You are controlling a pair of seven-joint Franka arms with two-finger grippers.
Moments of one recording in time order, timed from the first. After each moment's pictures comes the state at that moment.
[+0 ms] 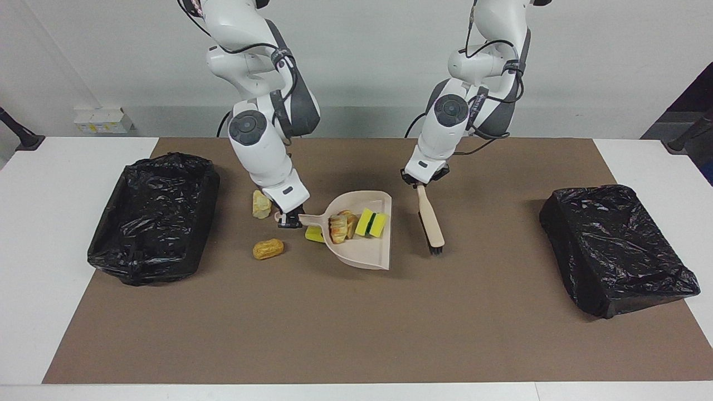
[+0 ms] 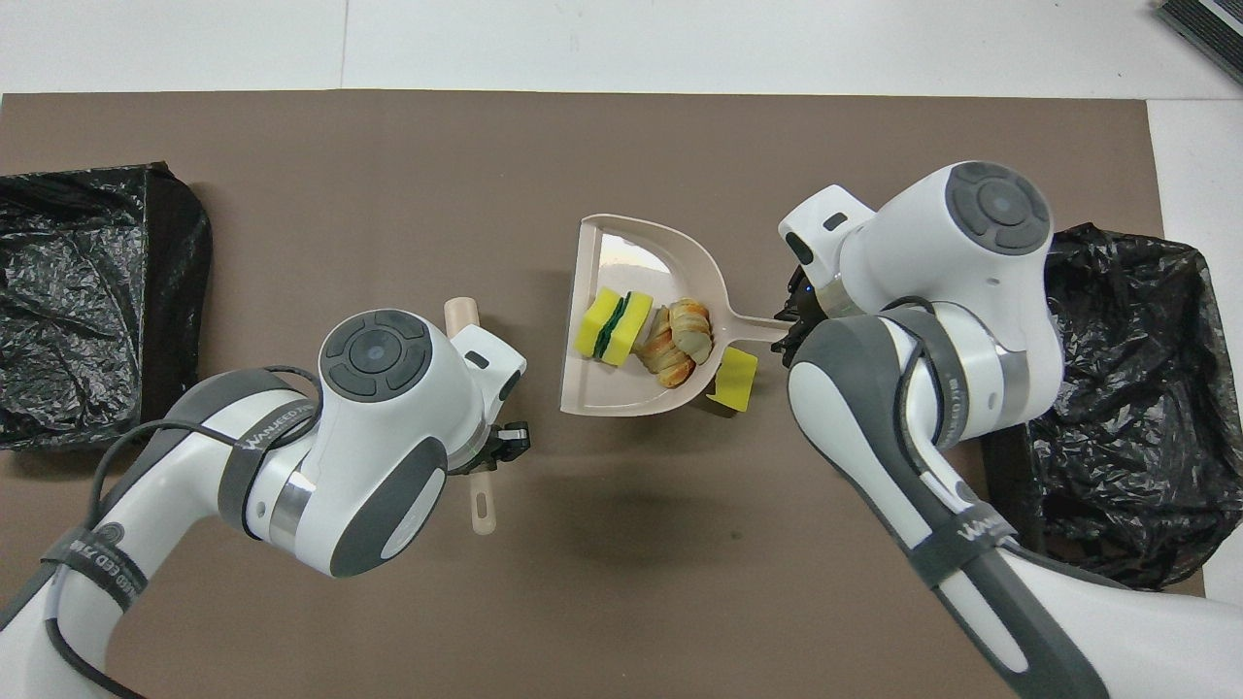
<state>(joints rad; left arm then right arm) 0.16 0.08 -0.72 -2.06 -0.05 1.95 -0.65 0.23 0.22 0.04 -1.78 0.15 2.00 -1.20</state>
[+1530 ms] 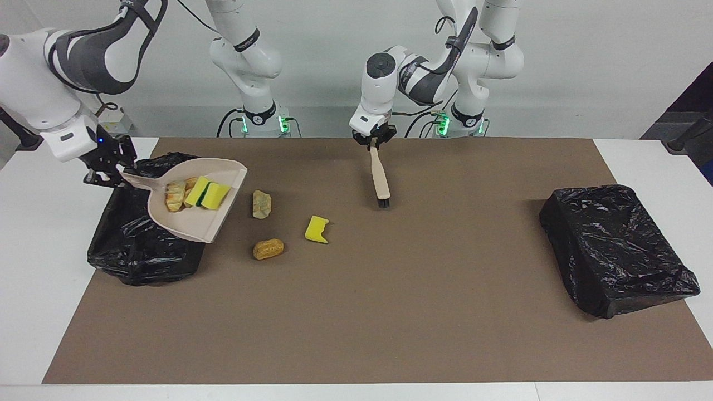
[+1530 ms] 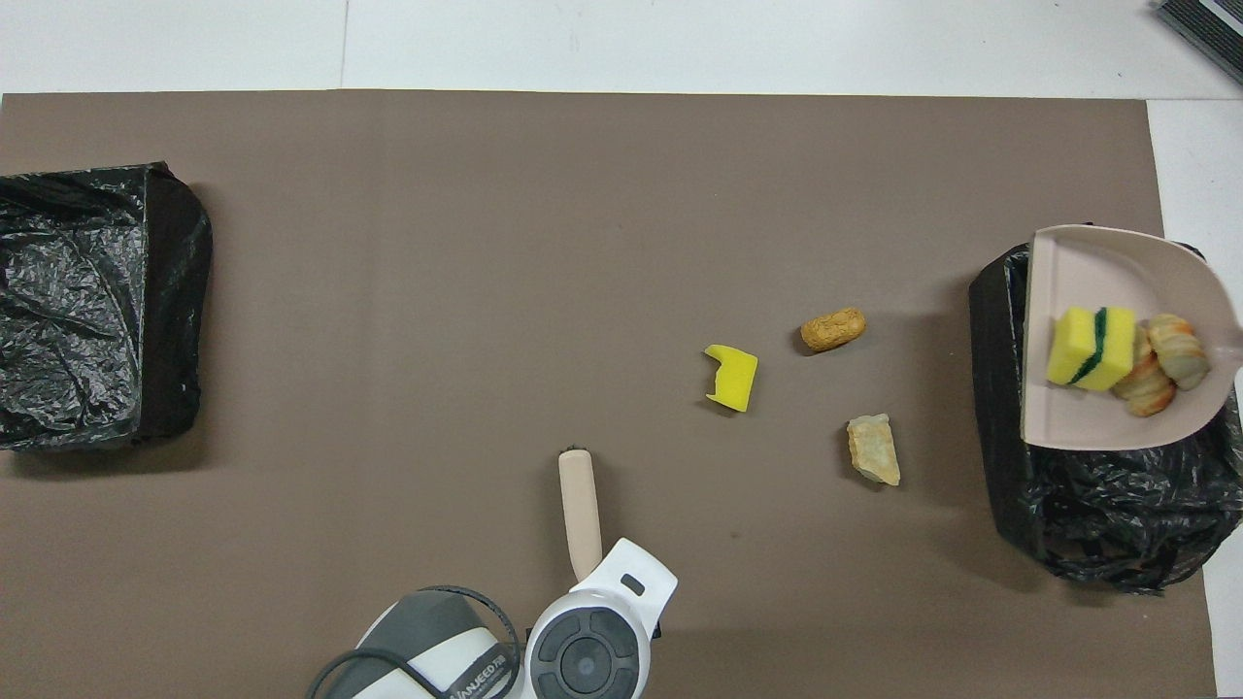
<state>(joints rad) -0.24 -0.12 -0.75 -2.36 -0.26 2.17 -0.89 -0.46 0.11 0.01 -1.68 -0.18 1.85 -1.83</state>
